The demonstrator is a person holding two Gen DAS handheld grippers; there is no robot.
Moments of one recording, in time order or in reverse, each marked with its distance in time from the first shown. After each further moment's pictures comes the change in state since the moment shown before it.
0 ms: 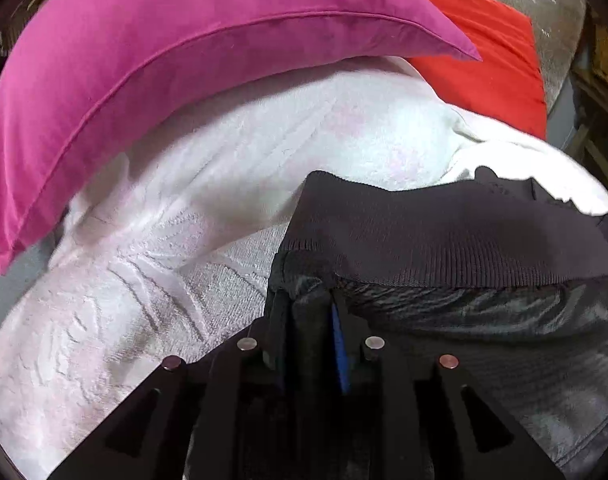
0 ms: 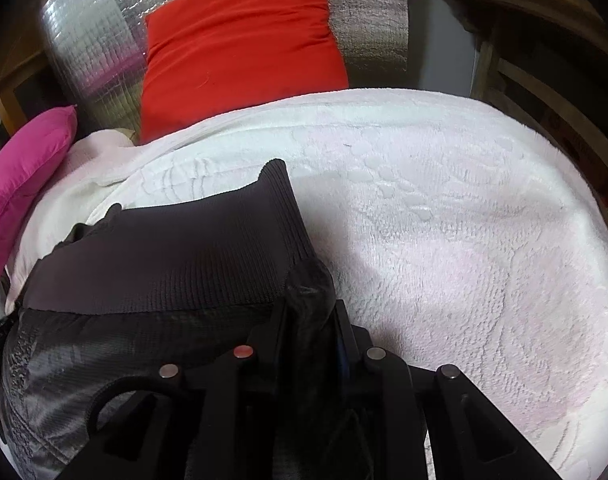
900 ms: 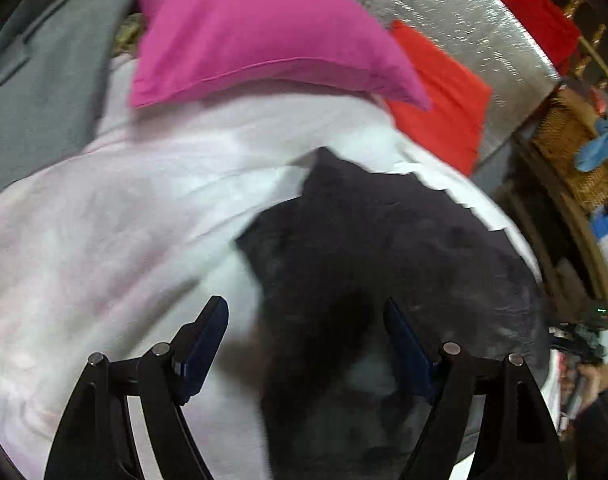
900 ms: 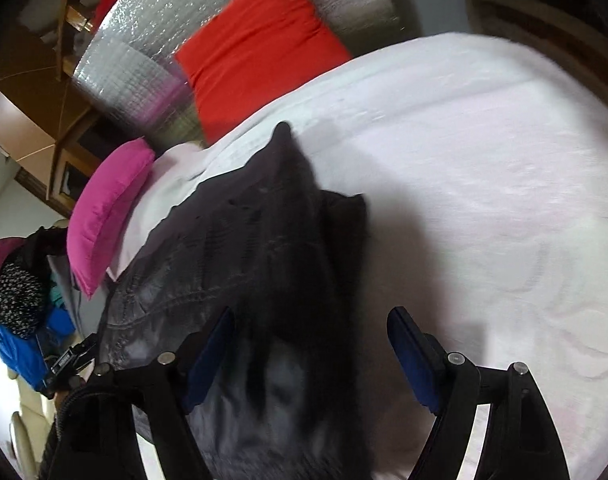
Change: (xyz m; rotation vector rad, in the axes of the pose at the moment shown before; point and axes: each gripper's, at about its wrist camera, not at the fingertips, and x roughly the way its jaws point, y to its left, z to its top) left arm -0.094 0.085 -0.081 -0.183 -0.023 -0.377; right arm -0.071 -0.061 -0.076 0.166 0.092 0.389
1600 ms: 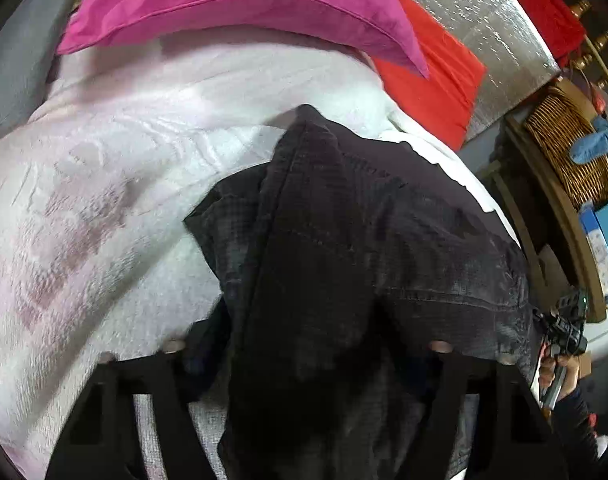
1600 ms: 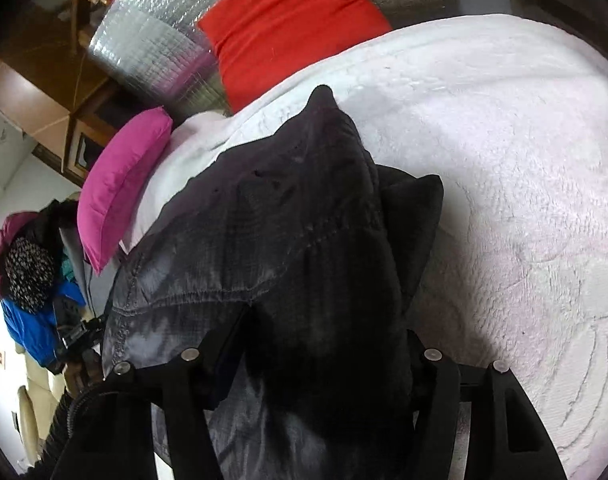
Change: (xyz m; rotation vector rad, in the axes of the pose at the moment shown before) left arm 0.046 0.006 0.012 -0.015 0.134 -0.070; right arm 0.027 0.011 0.005 -0.084 0.079 0.047
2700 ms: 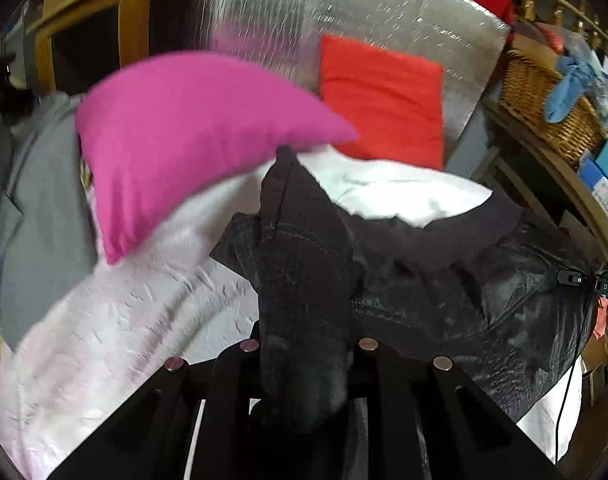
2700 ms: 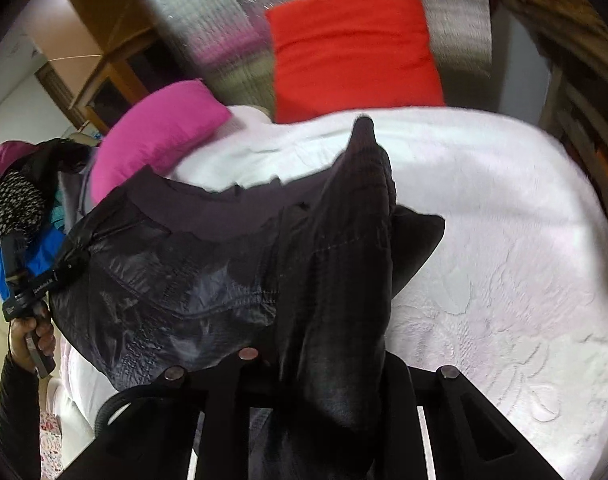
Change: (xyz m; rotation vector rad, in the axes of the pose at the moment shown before) left arm -0.111 -0.139 0.020 0.277 -0.170 0.231; right arm -0.085 0.136 0.031 -0.249 -0.003 -0.160
